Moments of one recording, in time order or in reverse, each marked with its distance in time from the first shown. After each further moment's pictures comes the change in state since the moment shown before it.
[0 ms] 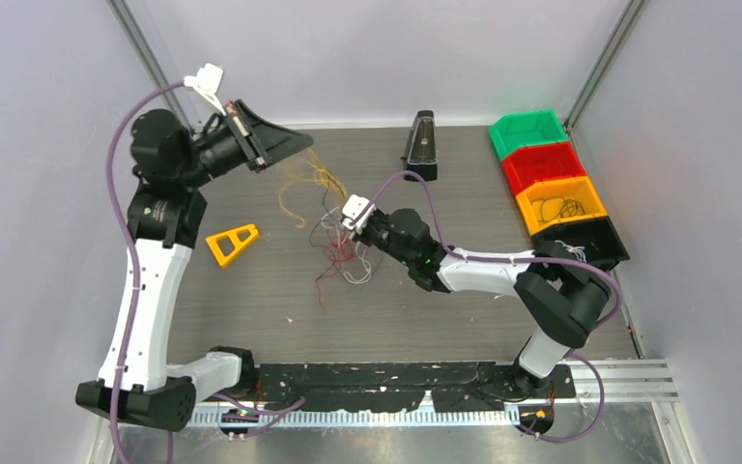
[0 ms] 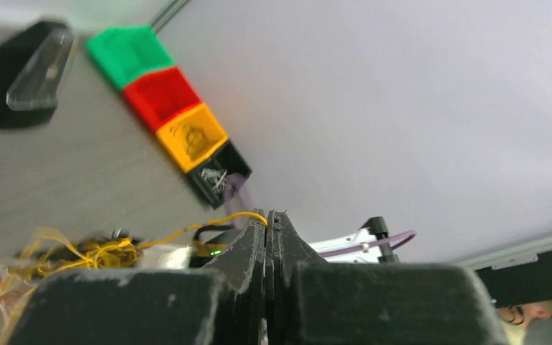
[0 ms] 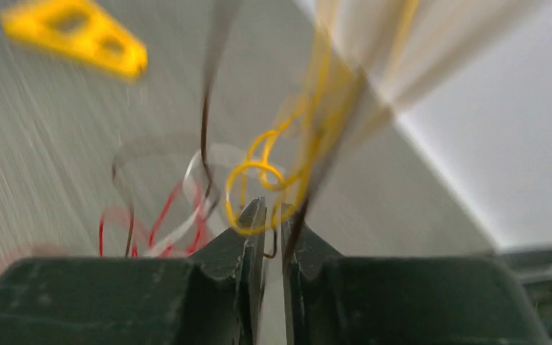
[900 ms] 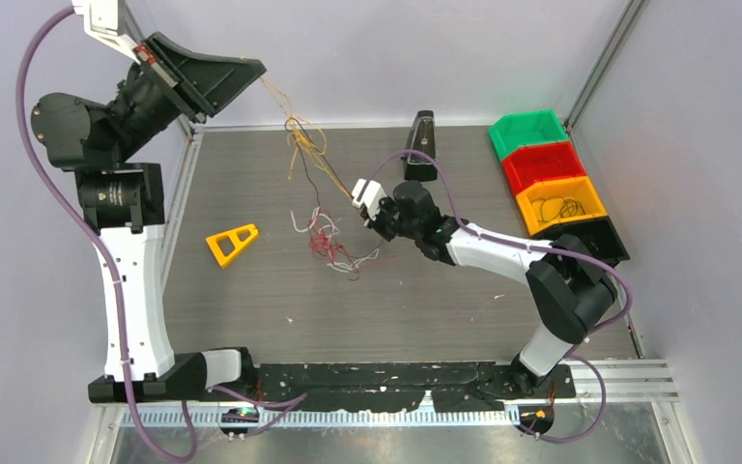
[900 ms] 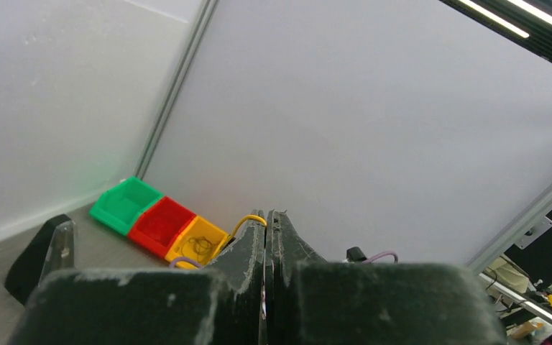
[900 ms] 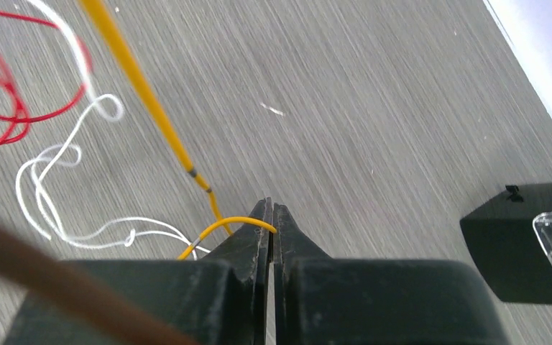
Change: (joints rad) left arm 0.189 0.103 0.365 0.406 0.139 -0.176; right arm -0.170 -0.010 0.094 -0.569 -0.182 0.014
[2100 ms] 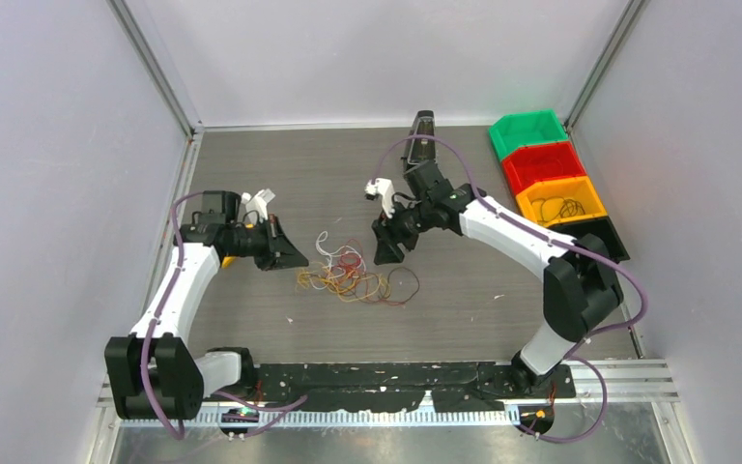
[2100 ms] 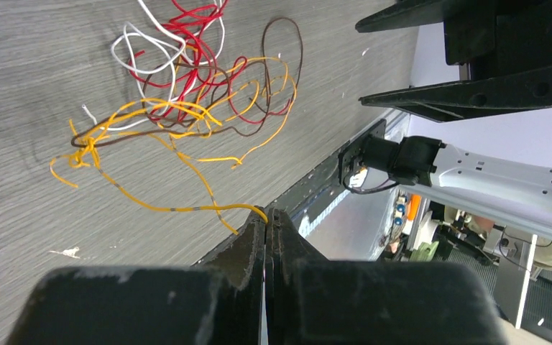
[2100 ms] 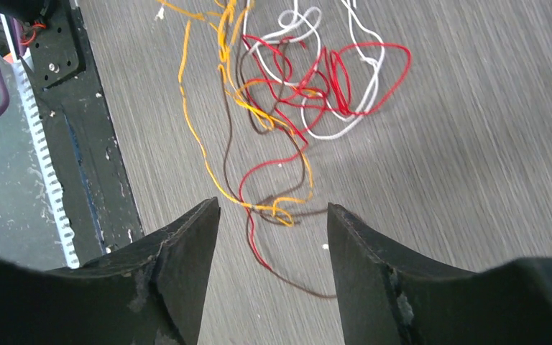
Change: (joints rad) left arm -0.050 -0.077 -0.964 -0.844 -0.090 0.772; right arm -0.107 -0.019 0.258 -0.745 -0.487 0.134
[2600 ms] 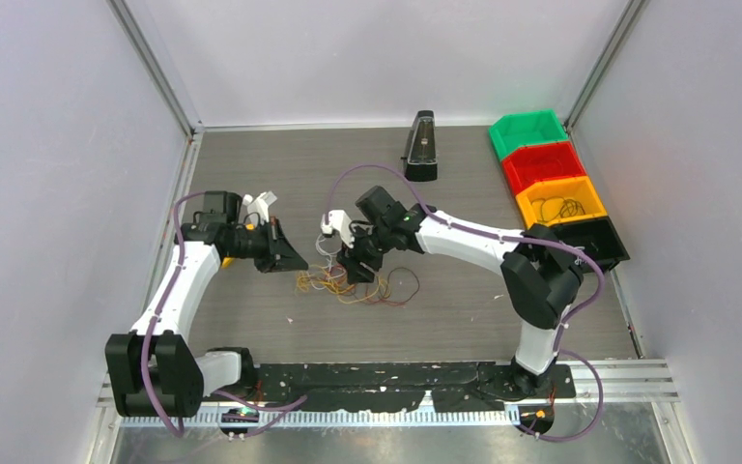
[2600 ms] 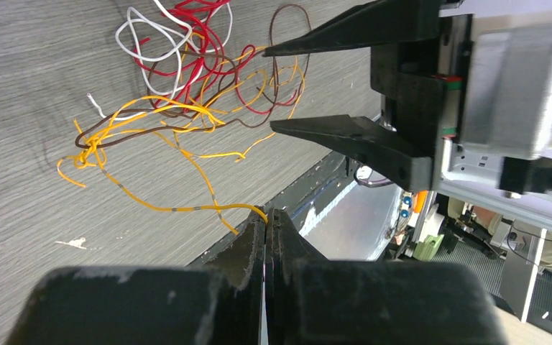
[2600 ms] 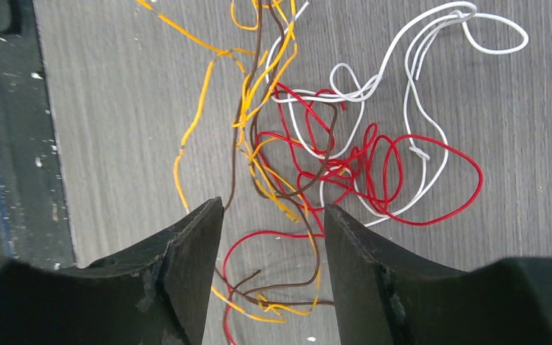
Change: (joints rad) left arm 0.000 0.018 0.006 -0.047 -0.007 0.049; right arm 0.216 0.179 0.062 0.124 0.128 -0.110
